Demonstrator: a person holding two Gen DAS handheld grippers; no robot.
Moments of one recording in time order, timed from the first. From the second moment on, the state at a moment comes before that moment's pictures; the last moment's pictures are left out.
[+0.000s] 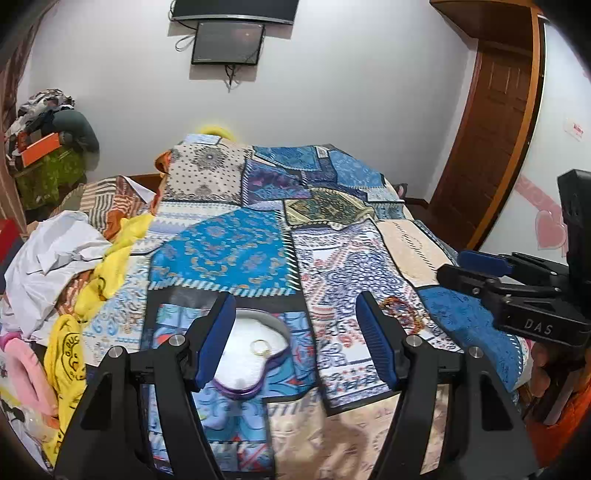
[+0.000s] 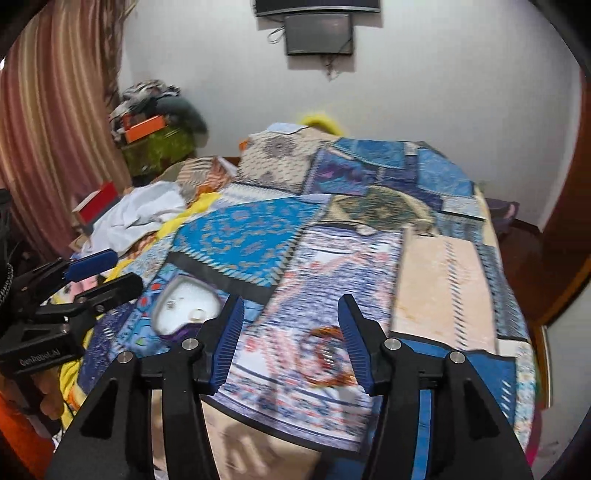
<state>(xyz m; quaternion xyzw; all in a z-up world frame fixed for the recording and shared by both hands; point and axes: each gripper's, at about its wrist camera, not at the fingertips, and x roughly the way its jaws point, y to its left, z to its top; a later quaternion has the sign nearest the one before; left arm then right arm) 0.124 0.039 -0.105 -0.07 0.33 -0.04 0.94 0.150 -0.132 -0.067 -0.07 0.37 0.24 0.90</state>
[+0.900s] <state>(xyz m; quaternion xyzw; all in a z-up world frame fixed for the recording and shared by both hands) 0.197 -0.081 -0.179 -0.03 0.44 -0.14 0.89 0.173 -0.232 -0.119 -0.03 0.41 0.18 0.89</state>
